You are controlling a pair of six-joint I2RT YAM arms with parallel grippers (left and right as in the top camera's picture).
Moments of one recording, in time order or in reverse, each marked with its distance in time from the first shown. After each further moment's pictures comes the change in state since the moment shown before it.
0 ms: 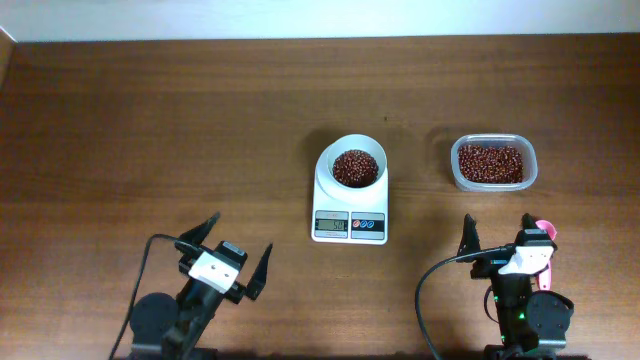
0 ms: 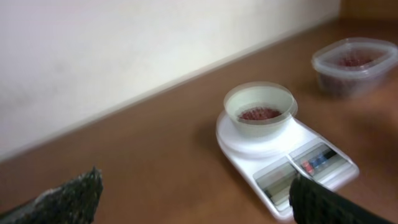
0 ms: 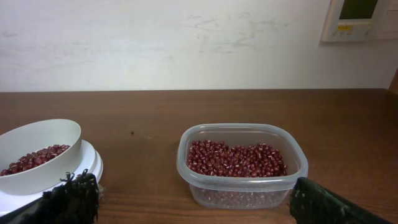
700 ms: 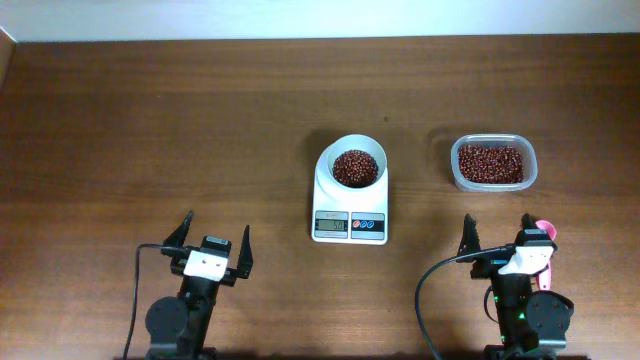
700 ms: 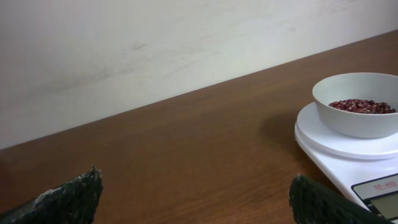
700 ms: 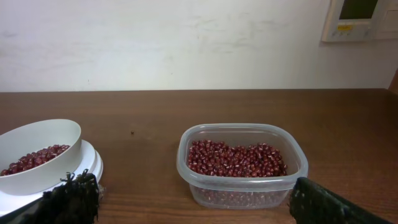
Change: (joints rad) left arm 0.074 -0.121 -0.294 0.276 -0.206 -0.023; right arm 0.000 0.000 0.000 0.000 0.000 0.000
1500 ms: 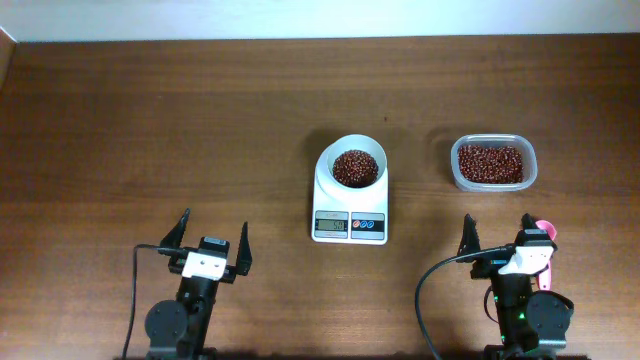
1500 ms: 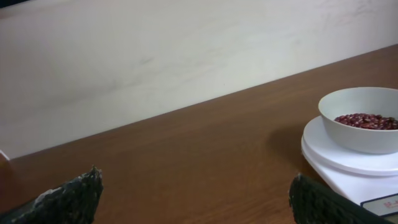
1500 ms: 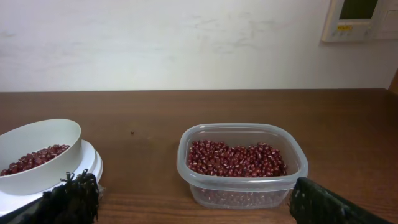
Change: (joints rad) left arm -0.014 0.000 -0.002 0.055 -0.029 0.000; right arm 0.000 0.000 0.000 0.000 0.000 0.000
